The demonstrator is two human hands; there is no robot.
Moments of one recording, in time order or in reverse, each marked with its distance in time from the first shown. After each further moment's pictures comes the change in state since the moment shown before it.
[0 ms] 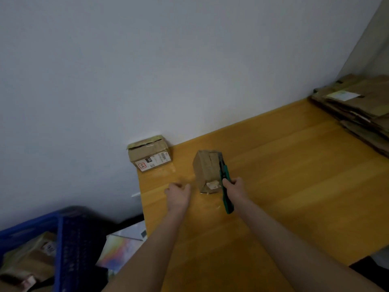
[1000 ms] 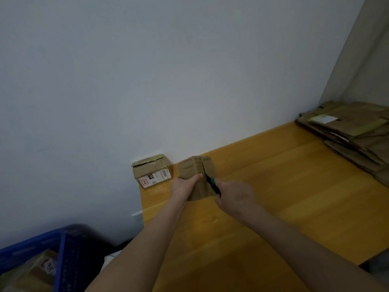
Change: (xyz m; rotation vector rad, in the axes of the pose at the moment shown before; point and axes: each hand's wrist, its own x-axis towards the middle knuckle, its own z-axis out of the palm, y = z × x) left_hand -0.035 0.071 -0.025 -0.409 -0.140 0.064; right_hand -0.081 -0.053 -0.033 -1.338 0.144 -0.830
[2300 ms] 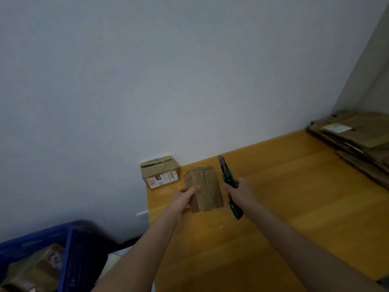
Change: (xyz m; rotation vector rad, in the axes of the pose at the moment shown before) left_hand -0.004 -0.024 -0.040 -0.073 -0.231 -0.064; right_hand 0.035 0.010 0.030 1.097 -0.068 0.483
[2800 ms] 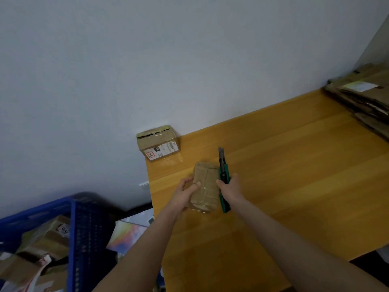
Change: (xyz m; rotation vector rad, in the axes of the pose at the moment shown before) left_hand 0.011 -0.068 -0.008 0.121 -0.018 -0.133; right_hand 0.007 0.061 0.069 0.067 0.033 0.275
